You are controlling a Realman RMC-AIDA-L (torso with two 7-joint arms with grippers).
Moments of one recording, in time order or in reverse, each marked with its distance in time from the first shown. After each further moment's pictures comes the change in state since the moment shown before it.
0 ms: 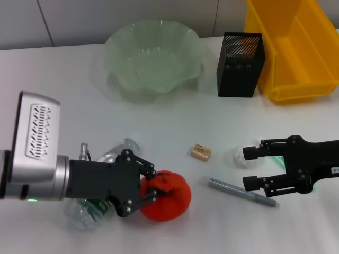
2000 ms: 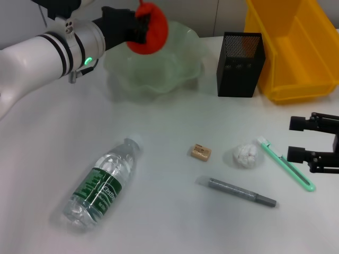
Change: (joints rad) left arm -0.364 -0.014 0.191 -0.231 -0.678 -1.023 -0.184; right arm -0.087 0.002 0.244 -0.082 0.093 -0.137 -0.055
